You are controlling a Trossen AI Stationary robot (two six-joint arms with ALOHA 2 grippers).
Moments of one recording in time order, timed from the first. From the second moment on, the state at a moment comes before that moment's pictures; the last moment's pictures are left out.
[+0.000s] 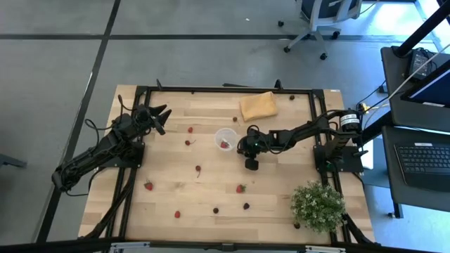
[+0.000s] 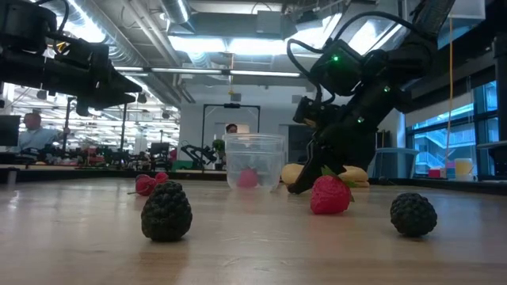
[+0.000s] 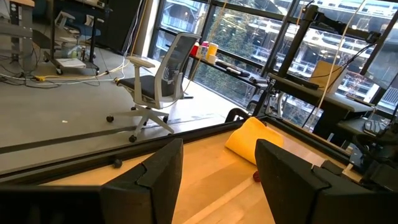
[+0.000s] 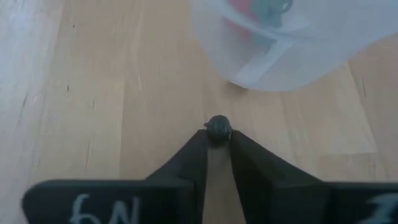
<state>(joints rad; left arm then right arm) 0.66 0.03 0.01 0.02 -0.09 -0.33 -0.07 1.79 0.72 0.25 0.01 -0.01</state>
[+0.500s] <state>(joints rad) 0.66 0.03 0.01 0.02 -0.09 -0.33 -0.07 1.78 0.72 0.25 0.01 -0.01</state>
